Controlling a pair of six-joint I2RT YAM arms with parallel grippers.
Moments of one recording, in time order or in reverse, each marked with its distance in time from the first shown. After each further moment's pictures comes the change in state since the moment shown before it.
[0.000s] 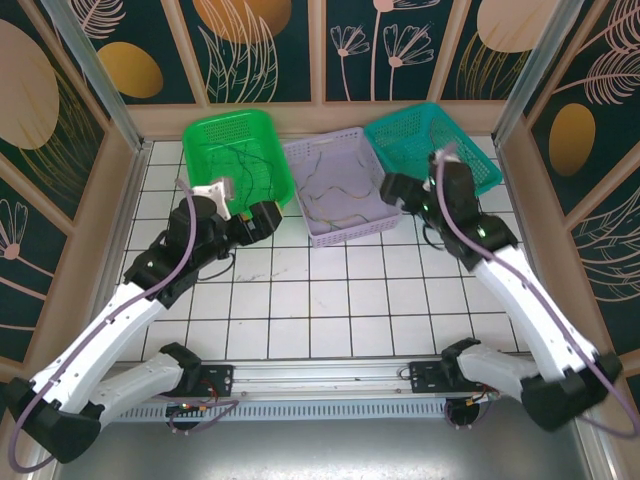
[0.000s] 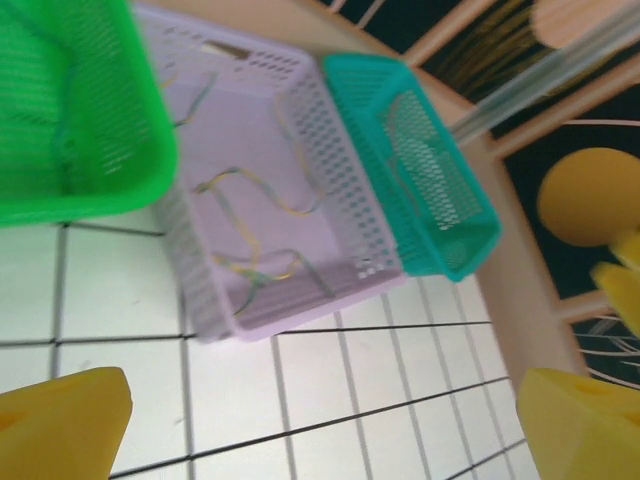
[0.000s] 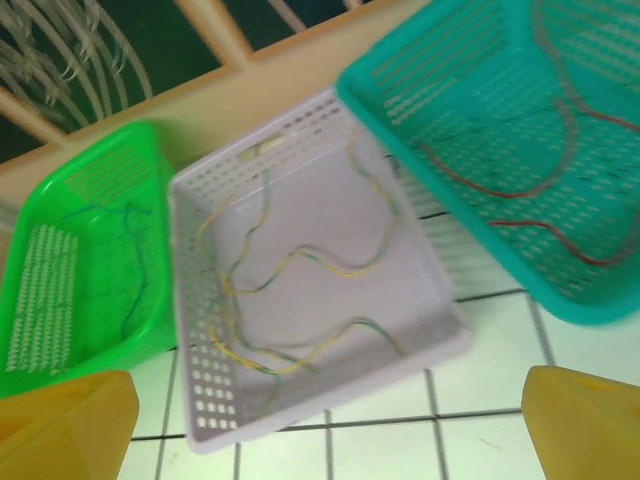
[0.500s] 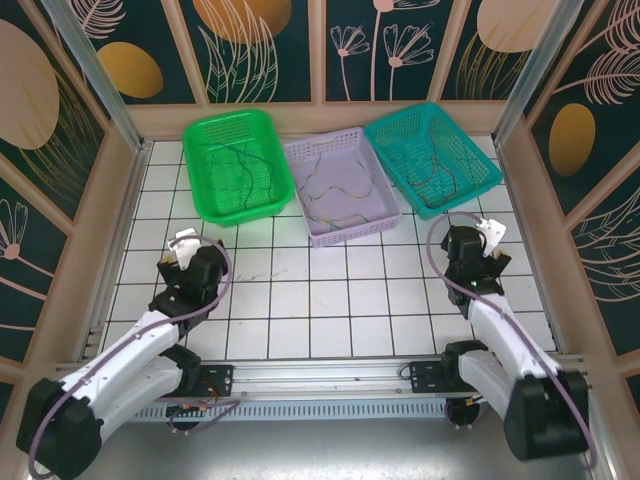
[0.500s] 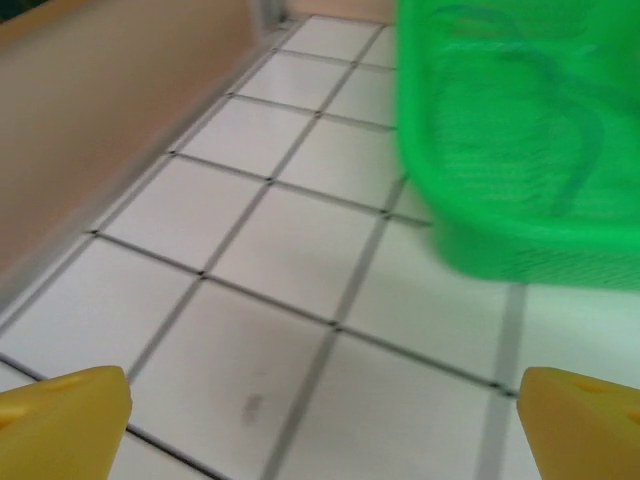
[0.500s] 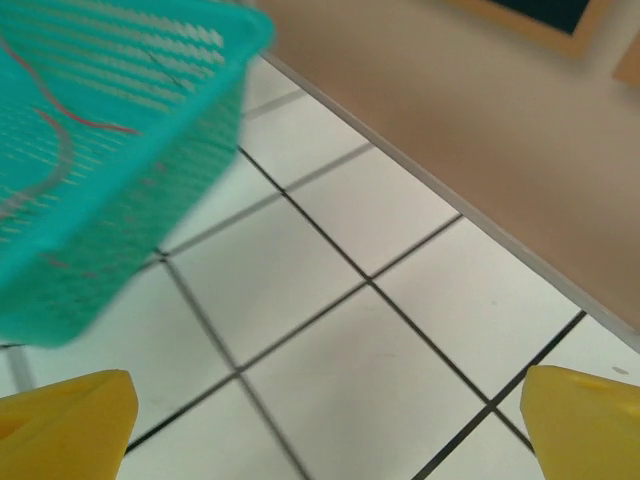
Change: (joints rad) left arm 0.101 -0.080 -0.588 0.305 -0.847 0.332; right arm -0.351 -0.043 -0.702 0.559 0.451 -0.179
